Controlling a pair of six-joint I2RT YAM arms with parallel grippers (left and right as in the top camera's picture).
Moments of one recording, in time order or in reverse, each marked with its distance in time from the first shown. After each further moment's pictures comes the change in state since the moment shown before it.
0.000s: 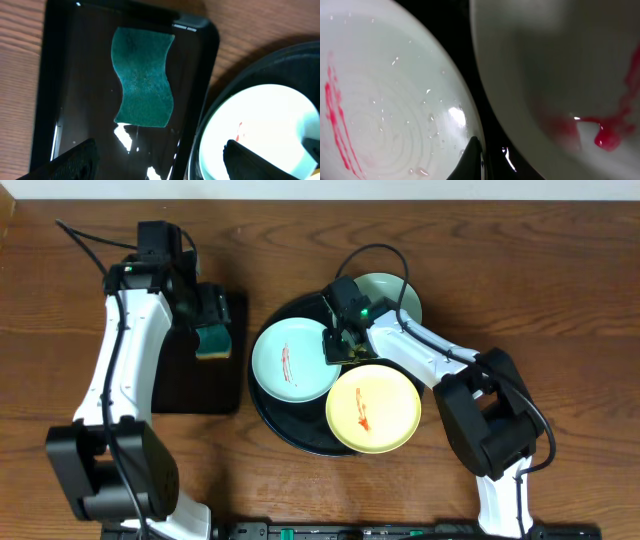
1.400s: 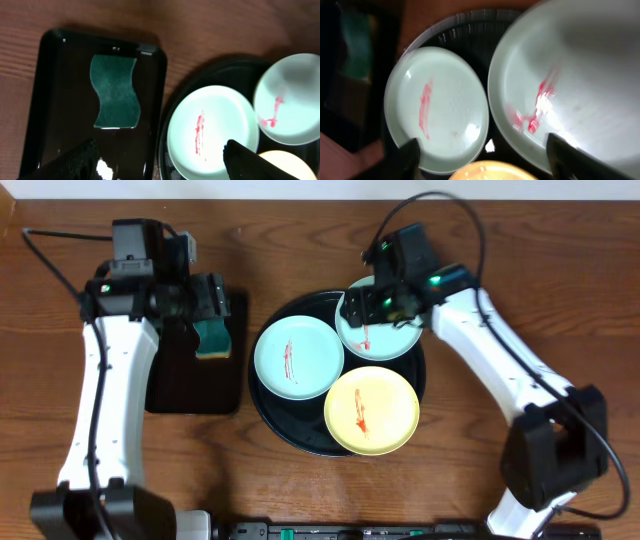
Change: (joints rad) left arm 0.000 -0.169 0.000 0.013 0.122 0.006; right arm -0.159 -0.235 0.041 -0.098 -0.170 -0.178
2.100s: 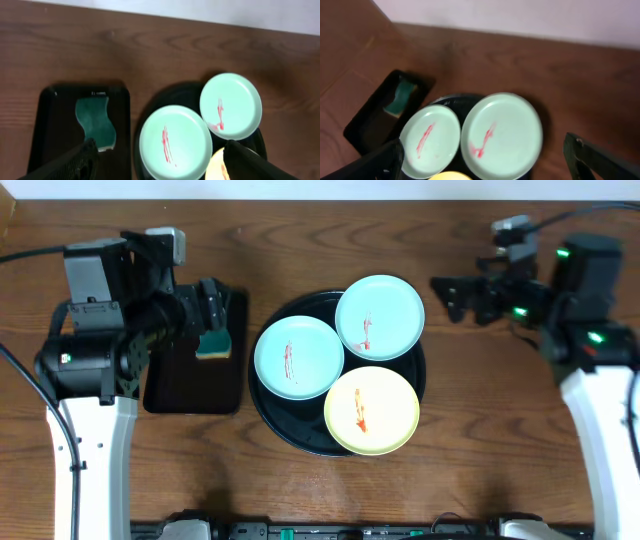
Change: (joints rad) left arm 0.000 -0.299 -0.001 0.025 0.140 0.073; right arm -0.403 -0.497 -0.251 0.213 -0.299 -0.301
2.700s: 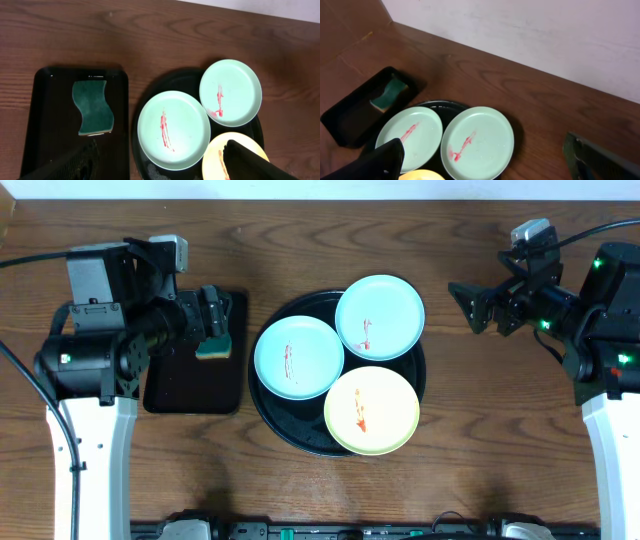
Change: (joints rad) left arm 0.000 -0.002 0.000 -0.077 0.004 0.000; right arm -0.118 -0.130 -0.022 -0.005 -0.097 -0.227
